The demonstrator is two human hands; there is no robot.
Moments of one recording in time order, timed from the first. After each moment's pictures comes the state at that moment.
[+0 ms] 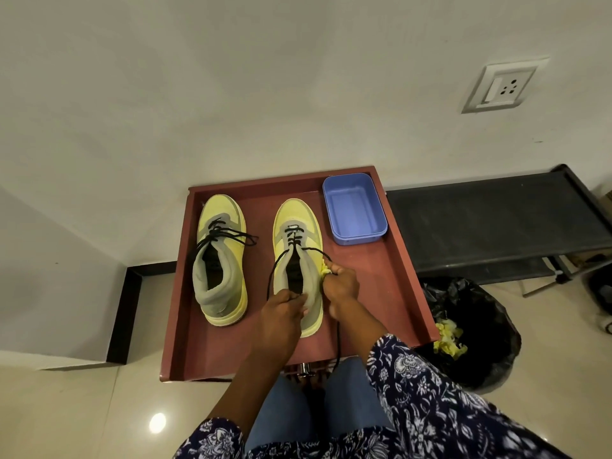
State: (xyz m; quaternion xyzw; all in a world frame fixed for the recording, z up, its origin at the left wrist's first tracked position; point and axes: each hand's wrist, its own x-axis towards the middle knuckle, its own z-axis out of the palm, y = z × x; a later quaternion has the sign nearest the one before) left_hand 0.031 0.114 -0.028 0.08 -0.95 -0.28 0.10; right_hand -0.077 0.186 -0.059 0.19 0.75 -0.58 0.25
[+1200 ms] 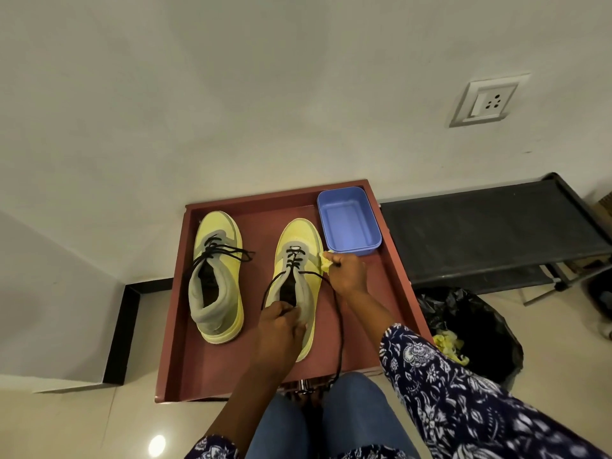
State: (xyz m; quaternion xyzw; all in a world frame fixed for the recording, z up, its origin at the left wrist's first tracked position) left_hand 0.029 0.113 -0.036 0.13 -0.95 -0.27 0.09; right_hand -0.122 0.205 -0.039 -0.03 0.88 -0.44 0.17
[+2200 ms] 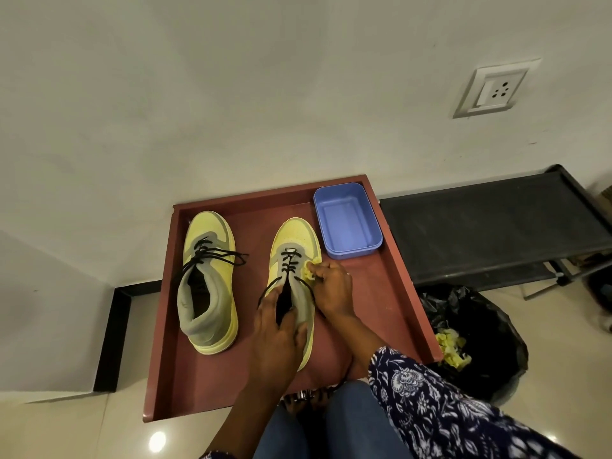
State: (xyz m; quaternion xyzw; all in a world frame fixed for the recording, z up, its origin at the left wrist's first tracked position) left_hand 0.022 0.114 -0.050 0.11 -0.97 -0.18 0.15; right_hand -0.102 0.188 -0.055 -0.11 0.89 -0.43 0.12
